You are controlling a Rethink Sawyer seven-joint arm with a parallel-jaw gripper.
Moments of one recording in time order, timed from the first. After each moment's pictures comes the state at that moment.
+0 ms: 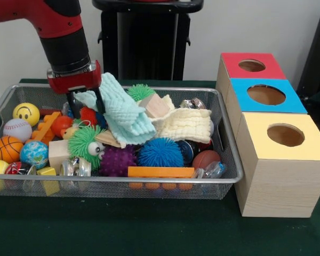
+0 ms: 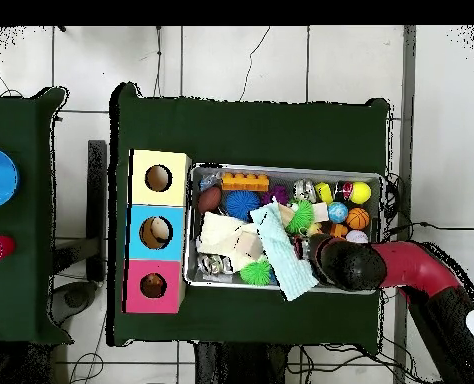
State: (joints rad) arm -1.10 -0.51 0.73 1.80 -0.78 0.64 1.69
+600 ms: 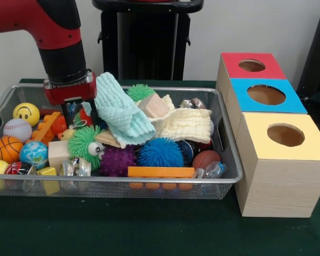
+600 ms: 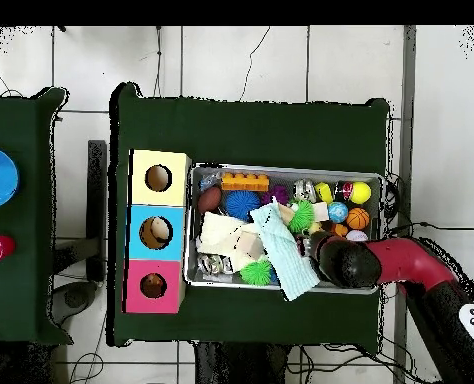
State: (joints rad) arm -1.10 -0.47 0.73 1.76 -0.89 0.62 1.69
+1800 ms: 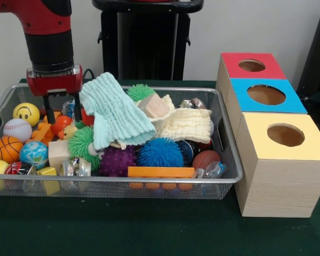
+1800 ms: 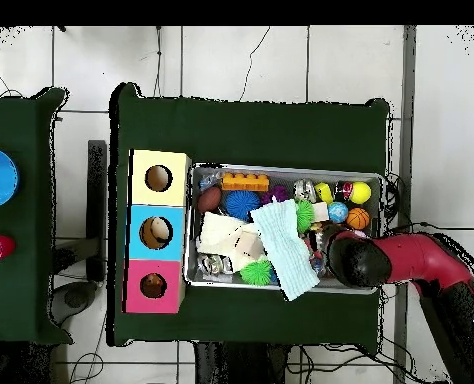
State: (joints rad) arm -1.08 -0.57 0.73 1.76 -0.91 0.62 1.69
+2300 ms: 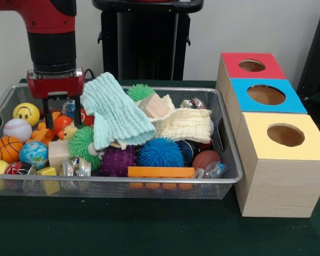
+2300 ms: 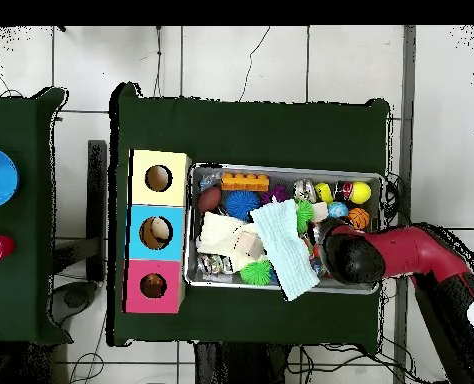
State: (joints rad) arm -1.05 -0.58 0.73 1.74 -0.97 0.57 1.69
